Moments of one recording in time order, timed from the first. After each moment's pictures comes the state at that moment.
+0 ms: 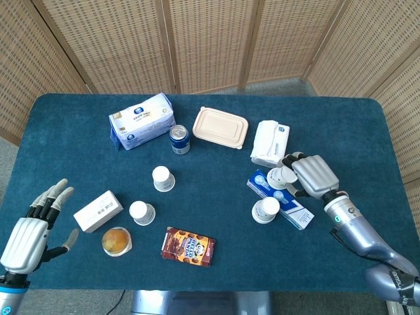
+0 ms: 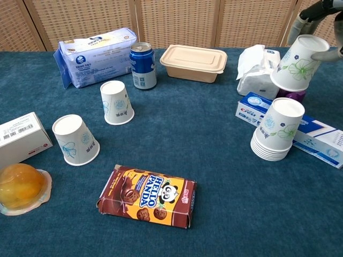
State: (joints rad) left arm -0.06 -1.02 0.01 -2.03 1.69 1.52 0.10; right arm 0.69 -1.00 0.18 -1.78 -1.20 0.87 -0.16
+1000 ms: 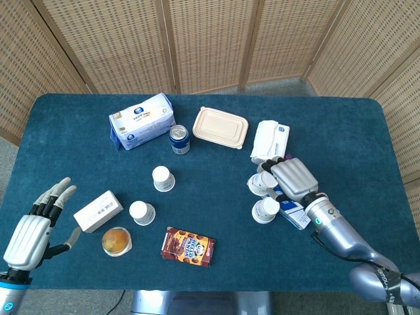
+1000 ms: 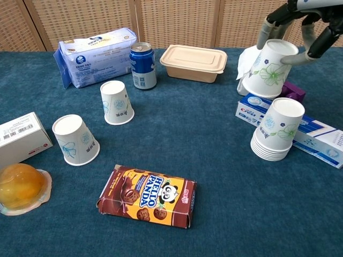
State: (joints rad) left arm -0.09 -1.03 0.01 -2.01 1.67 1.50 0.07; right arm 0.78 -1.01 0.19 -1.91 -1.04 0.85 -0.30
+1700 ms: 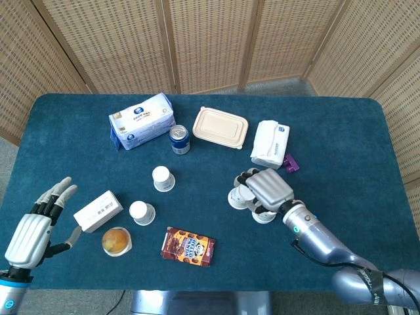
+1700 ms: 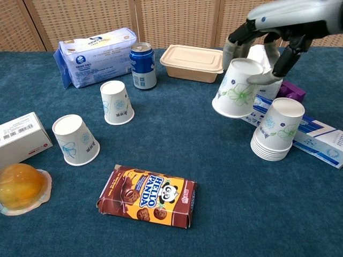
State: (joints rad) left arm -0.10 -1.04 0.01 -1.99 1.66 1.49 0.04; right arm 0.89 -1.07 0.16 -2.00 -0.93 0.82 -0.42
